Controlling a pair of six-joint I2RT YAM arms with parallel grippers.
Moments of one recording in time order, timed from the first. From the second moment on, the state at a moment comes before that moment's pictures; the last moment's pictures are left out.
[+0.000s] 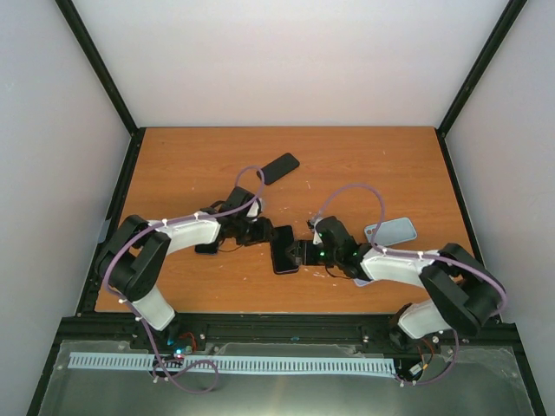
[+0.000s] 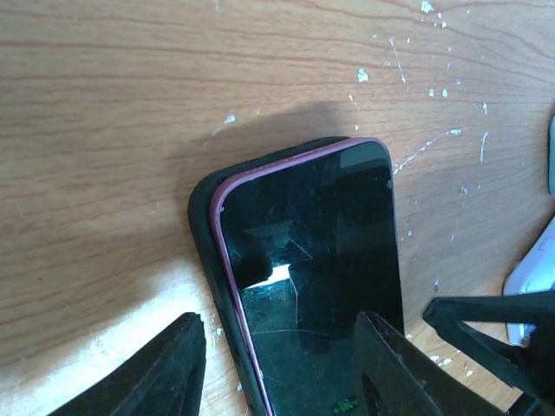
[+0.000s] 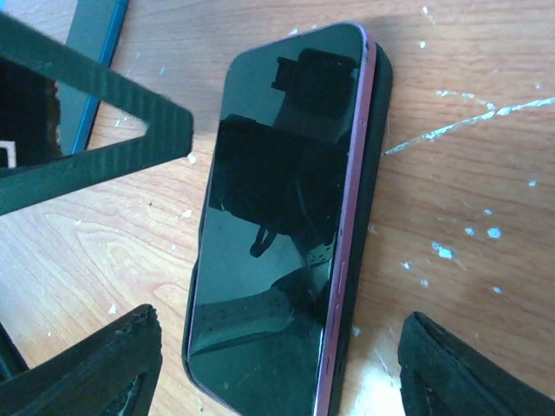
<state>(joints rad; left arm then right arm) -0.59 1.65 0.86 -0.21 0.37 -0.67 0.76 1.40 0.52 0.12 -0.21 0.68</state>
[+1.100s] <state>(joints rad) -0.55 1.57 0.60 0.07 0.56 -0.74 0.71 1.69 0.53 0.61 -0.45 1.05</state>
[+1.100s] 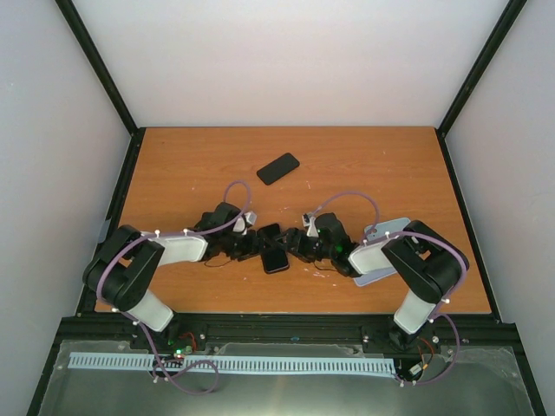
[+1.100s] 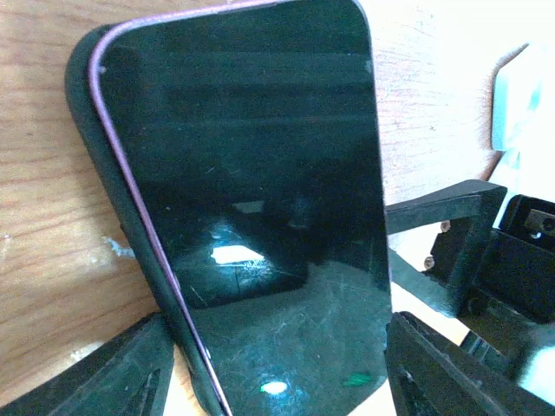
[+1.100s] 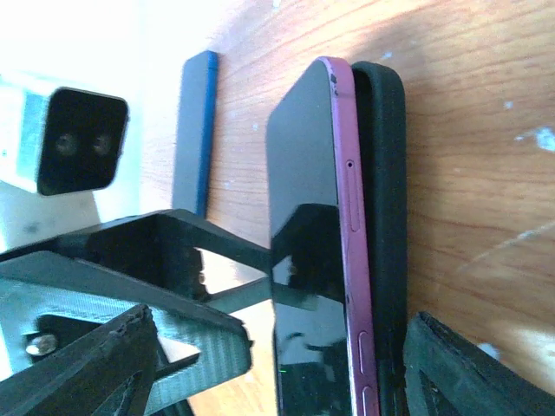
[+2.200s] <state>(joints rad) -0.56 1.55 0.55 0.10 0.57 -0.73 0.70 1.95 0.37 1.30 -0.58 1.35</state>
